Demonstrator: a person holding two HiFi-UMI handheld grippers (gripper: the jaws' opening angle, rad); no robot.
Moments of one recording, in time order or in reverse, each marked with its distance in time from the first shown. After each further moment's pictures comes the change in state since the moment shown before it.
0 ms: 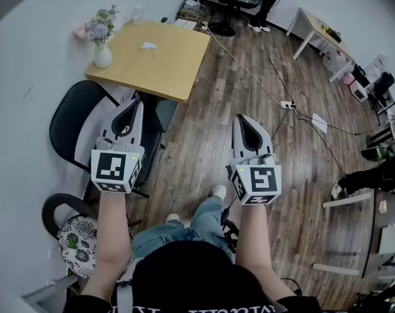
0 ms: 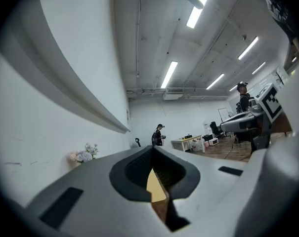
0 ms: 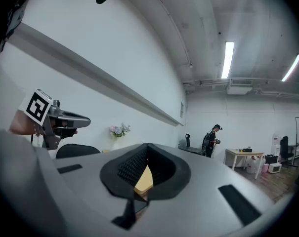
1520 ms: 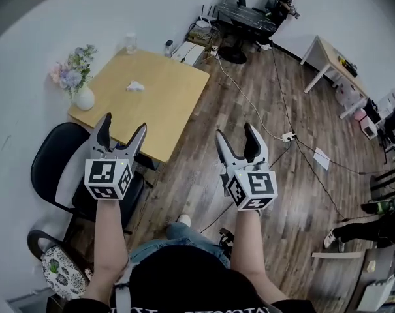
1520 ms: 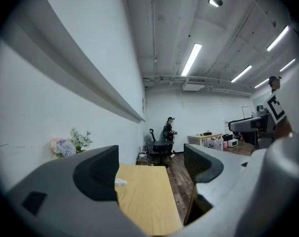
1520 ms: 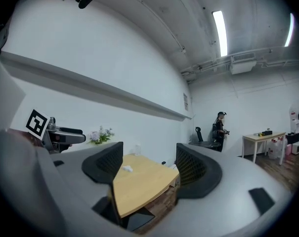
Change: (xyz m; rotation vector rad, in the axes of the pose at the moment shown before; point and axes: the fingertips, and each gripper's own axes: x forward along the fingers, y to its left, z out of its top) left arm 0.244 0.055 -0.052 -0.115 0.123 0.201; right arm 0.237 -0.174 -0.029 0.170 -0.007 0.138
